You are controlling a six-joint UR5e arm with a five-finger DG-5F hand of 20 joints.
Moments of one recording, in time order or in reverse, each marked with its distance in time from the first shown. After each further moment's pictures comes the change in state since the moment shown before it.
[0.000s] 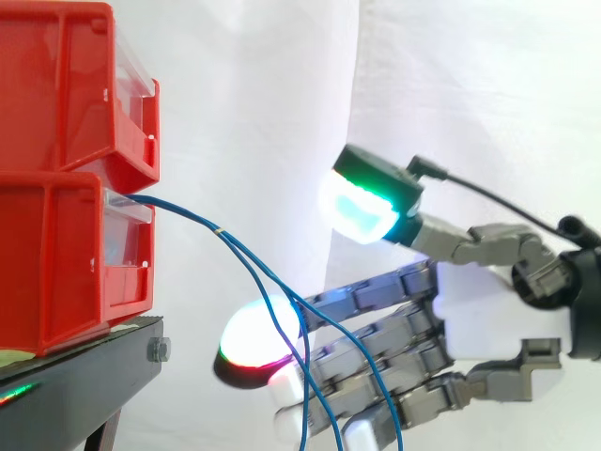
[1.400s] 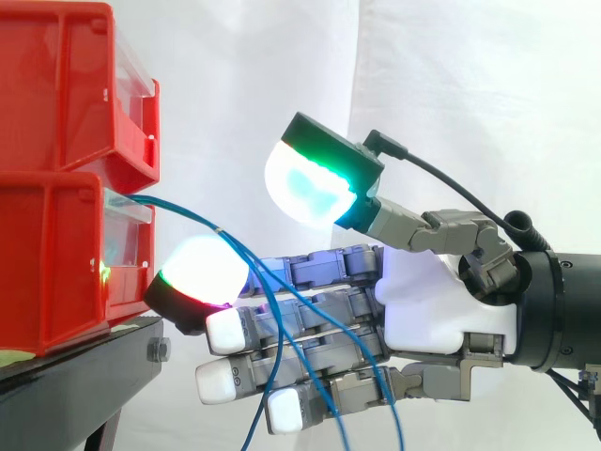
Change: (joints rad) arm -0.001 -0.074 0.088 0.096 -0.108 0.132
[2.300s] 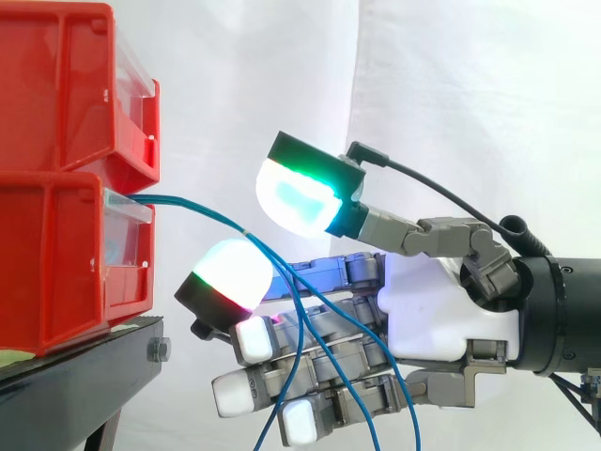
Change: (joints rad) arm -0.007 0.000 0.001 -0.023 -0.012 0.000
